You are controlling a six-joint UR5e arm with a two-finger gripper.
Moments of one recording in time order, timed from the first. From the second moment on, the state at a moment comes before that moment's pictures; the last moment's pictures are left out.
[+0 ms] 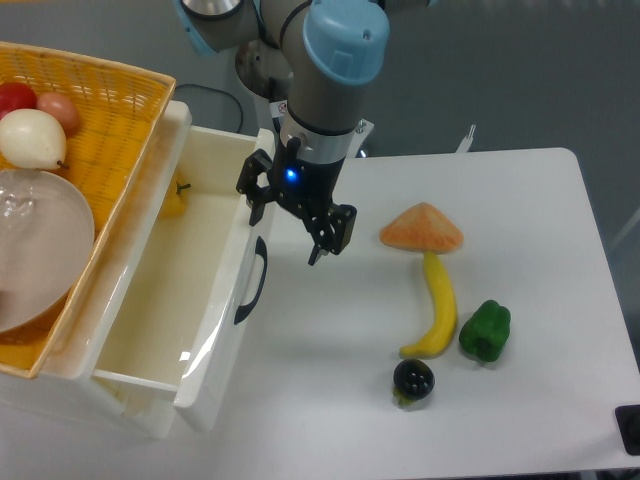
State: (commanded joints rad) arm 2.45 -1.73 -1.52 -1.36 1.27 1.04
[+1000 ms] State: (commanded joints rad) arm 2.44 -1.81 -1.57 -1.25 1.46 1.14
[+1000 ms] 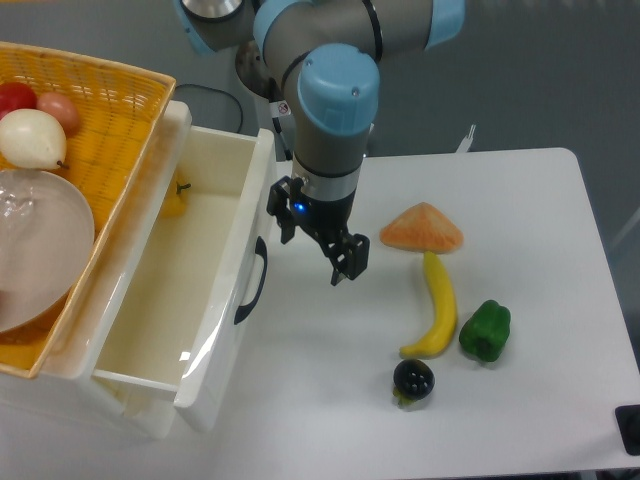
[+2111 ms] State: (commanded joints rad) arm 2.49 -1.89 -1.56 -1.26 1.41 0.67
